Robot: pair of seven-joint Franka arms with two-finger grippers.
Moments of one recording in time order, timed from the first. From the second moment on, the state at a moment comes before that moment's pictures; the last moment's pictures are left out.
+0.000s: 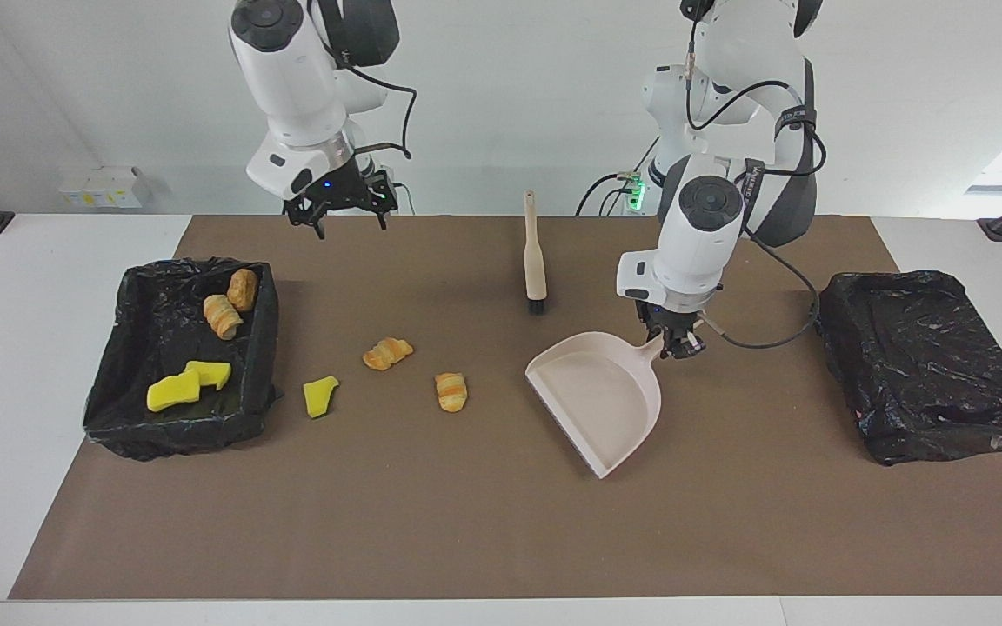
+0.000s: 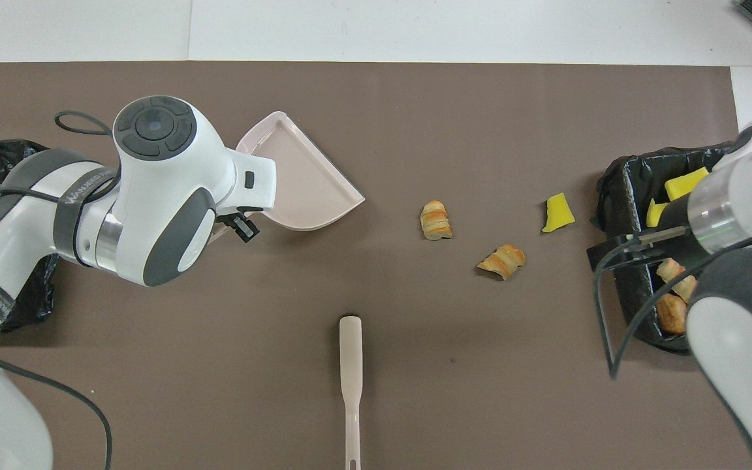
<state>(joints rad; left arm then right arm) -0.28 0.27 -0.13 -1.74 0.11 1.94 0.75 0.27 -0.08 0.03 -1.81 0.06 1.61 0.15</state>
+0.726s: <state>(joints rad) -0.33 0.26 -0.15 -1.81 0.14 2.02 0.90 0.73 -0.04 0.03 -2.09 0.14 2.03 0.80</state>
